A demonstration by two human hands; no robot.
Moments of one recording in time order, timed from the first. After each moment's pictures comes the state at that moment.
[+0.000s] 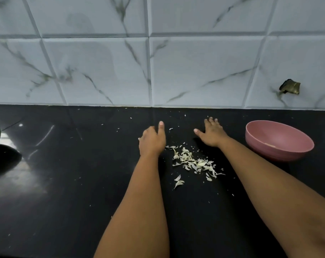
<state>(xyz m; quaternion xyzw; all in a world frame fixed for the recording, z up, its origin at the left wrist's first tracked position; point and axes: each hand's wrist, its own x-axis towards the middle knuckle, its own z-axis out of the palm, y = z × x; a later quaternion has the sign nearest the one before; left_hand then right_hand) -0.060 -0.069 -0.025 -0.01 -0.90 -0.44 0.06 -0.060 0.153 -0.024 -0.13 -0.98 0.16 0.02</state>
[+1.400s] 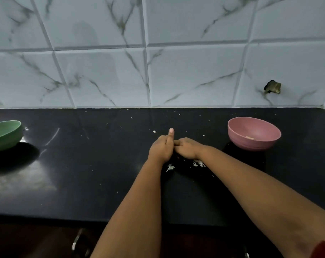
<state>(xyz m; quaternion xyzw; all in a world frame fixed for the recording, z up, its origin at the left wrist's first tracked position) 0.001 -0.052 -0.028 -0.13 -0.89 -0.45 0.00 0.025 0.077 -0.005 0.09 -0.95 0.30 -0.08</state>
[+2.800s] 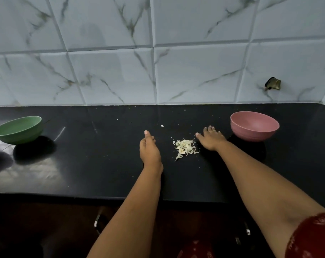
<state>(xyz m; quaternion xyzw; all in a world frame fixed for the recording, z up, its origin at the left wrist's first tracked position) 0.069 -0.101 -0.020 0.13 -0.55 -0.82 0.07 0.040 0.117 -0.017 -0.14 -0.98 0.15 -0.02</state>
